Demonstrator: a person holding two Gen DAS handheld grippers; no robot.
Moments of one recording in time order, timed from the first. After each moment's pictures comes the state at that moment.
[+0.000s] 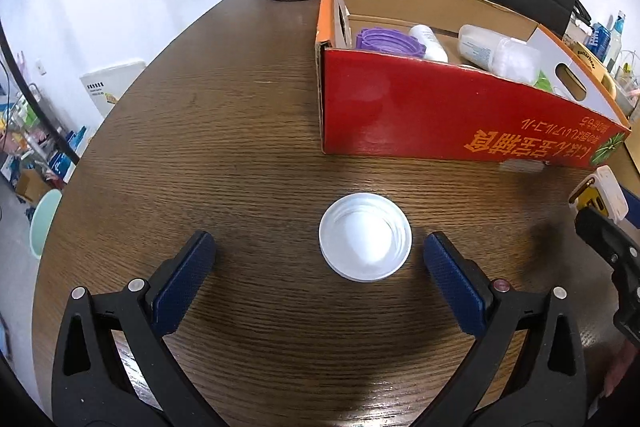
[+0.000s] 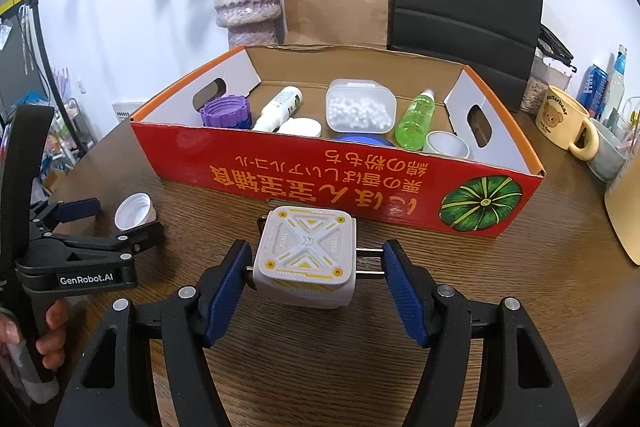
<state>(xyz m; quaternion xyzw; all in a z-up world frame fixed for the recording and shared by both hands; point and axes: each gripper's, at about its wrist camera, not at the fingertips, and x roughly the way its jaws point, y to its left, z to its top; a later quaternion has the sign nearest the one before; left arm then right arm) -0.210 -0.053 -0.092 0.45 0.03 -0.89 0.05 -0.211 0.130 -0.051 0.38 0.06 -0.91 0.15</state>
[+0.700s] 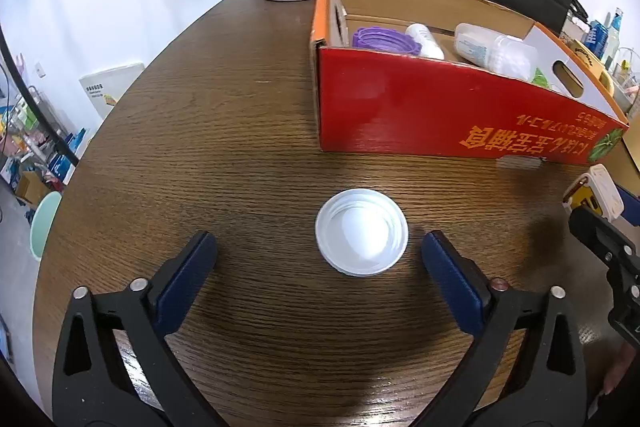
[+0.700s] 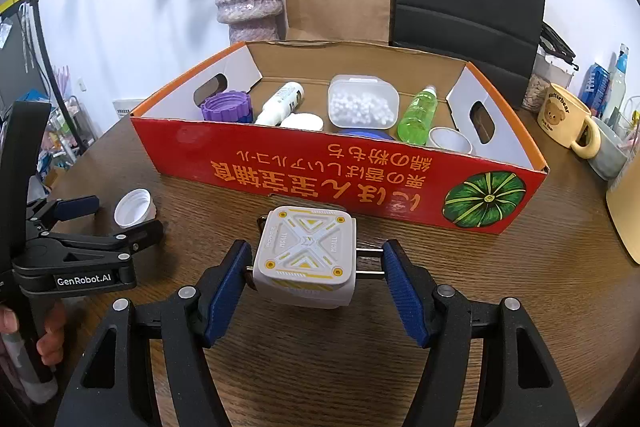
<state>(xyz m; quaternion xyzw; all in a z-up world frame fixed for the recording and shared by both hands) -0.206 -0.051 -0.089 0.45 0.02 -0.89 0.04 -0.210 0.129 -0.054 0.38 0.06 -0.91 0.16</state>
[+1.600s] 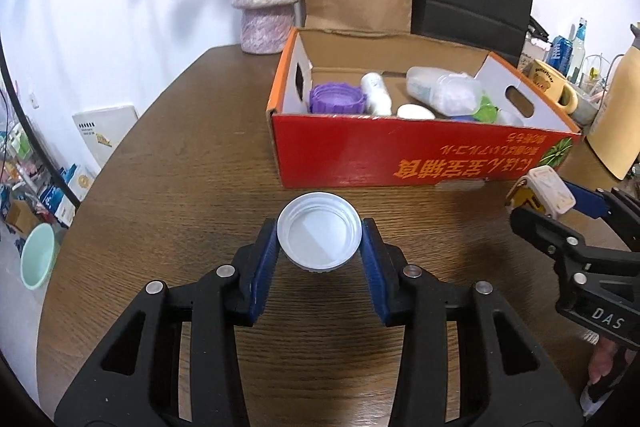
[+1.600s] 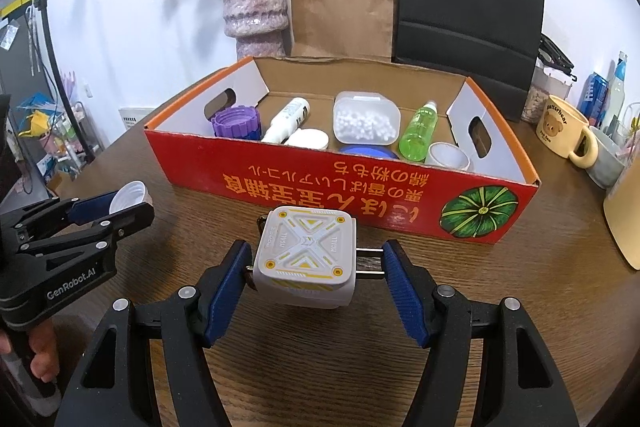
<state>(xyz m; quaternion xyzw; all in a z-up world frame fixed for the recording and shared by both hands) -0.174 -0.029 -0.055 0.37 0.01 -0.93 0.01 -0.202 0.129 -0.042 0.36 0.06 -0.92 0.16</state>
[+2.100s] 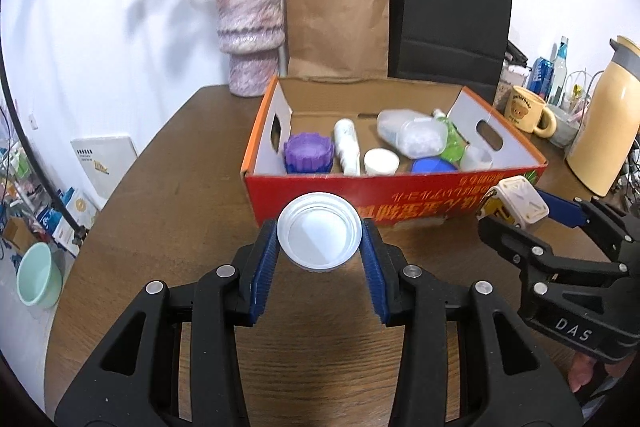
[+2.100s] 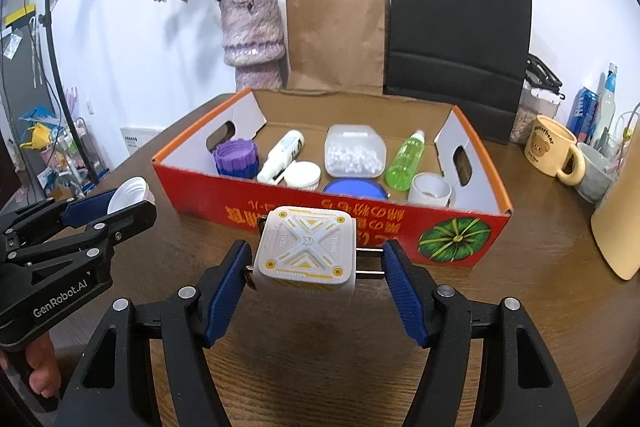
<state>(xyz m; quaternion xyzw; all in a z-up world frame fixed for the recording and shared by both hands) -0.165 -0.008 -0.016 0.32 0.01 -0.95 0.00 -0.195 0.140 -0.015 0.32 0.05 -0.93 0.16</state>
